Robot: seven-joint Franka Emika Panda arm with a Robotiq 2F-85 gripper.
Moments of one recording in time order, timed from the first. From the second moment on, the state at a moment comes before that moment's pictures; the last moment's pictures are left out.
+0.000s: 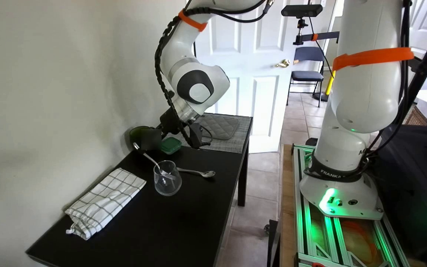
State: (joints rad) arm -0.16 0.12 0.31 -2.42 2.29 2.75 -2.32
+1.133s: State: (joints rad) arm -0.06 0.03 0.19 -2.45 2.02 2.82 -2.00
